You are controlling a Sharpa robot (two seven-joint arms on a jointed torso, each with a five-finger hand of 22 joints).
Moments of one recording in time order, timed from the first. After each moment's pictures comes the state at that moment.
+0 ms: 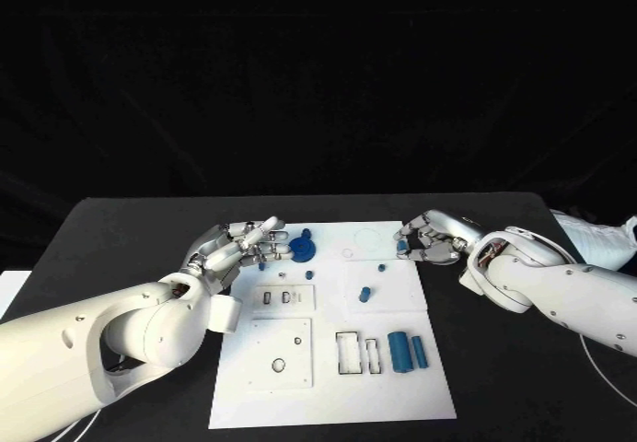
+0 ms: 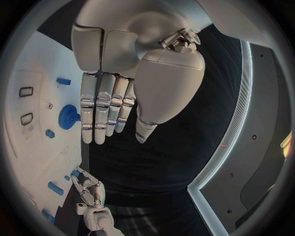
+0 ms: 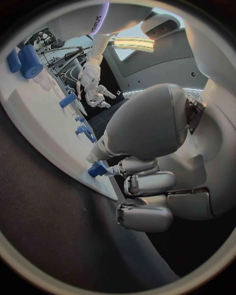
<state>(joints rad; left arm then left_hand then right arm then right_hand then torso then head) 1.15 -0.93 -0.04 1.74 0.08 -0.35 0.46 1.40 0.01 0.00 0.19 0.11 0.97 0.23 0.08 0.07 1.06 0.17 0.09 0.07 1.13 0.12 0.17 0.21 0.17 0.95 0.23 0.28 0.11 1.08 -0.91 0.11 1.34 -1.33 -0.33 0.16 1.42 -0.07 0.18 0.12 0.21 1.03 0.14 0.08 0.10 1.46 0.05 1.32 1.31 1.46 -0.02 1.54 1.31 0.08 1.41 0.08 1.40 1.20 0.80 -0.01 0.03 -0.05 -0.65</state>
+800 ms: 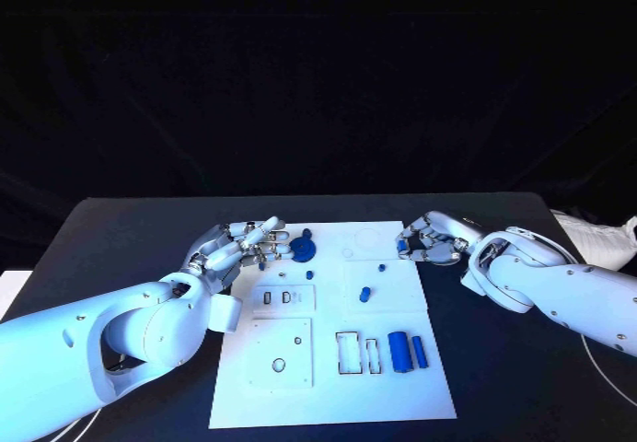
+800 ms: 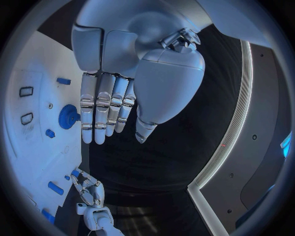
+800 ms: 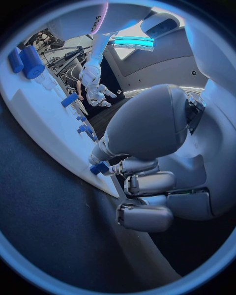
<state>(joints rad) 1.15 -0.93 -0.04 1.74 0.08 -0.35 0.46 1.40 0.01 0.00 0.19 0.11 0.97 0.23 0.08 0.07 1.06 0.17 0.09 0.07 1.13 0.12 0.17 0.21 0.17 0.95 0.23 0.28 0.11 1.07 -0.91 0.11 1.33 -1.33 -0.31 0.16 1.42 -0.06 0.19 0.11 0.21 1.06 0.13 0.08 0.11 1.47 0.05 1.33 1.31 1.47 -0.02 1.55 1.31 0.08 1.41 0.08 1.40 1.21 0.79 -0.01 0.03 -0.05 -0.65</state>
